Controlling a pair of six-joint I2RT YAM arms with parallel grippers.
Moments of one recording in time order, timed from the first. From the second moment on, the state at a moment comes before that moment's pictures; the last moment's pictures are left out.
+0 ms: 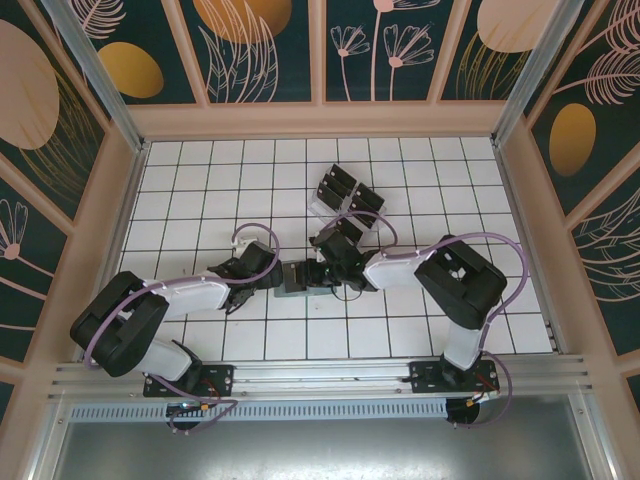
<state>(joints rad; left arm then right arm) -0.65 1.46 0.53 -0.09 -0.35 -0.68 0.88 1.81 0.86 0.13 -0.26 0.78</state>
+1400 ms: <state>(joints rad) -0.65 1.45 0.51 -0.06 -0.36 -0.69 0.93 1.78 0.87 0.11 -0.26 0.79</state>
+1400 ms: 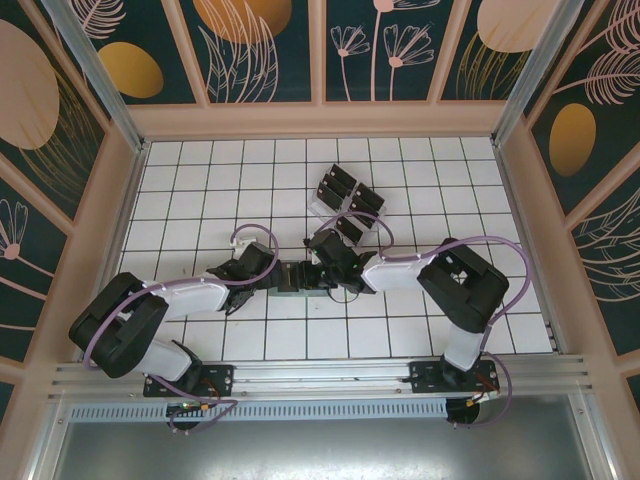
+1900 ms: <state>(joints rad) -0.65 1.45 0.50 -0.05 -0.36 -0.69 0.94 1.78 0.85 0.11 -0.26 0.81</state>
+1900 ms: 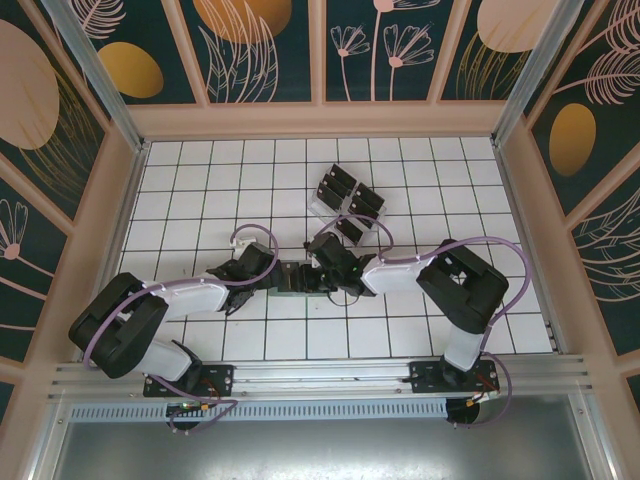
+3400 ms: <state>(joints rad) -0.65 1.43 0.49 -0.03 -0.36 -0.70 0.96 1.80 0.90 0.08 -0.26 0.81</state>
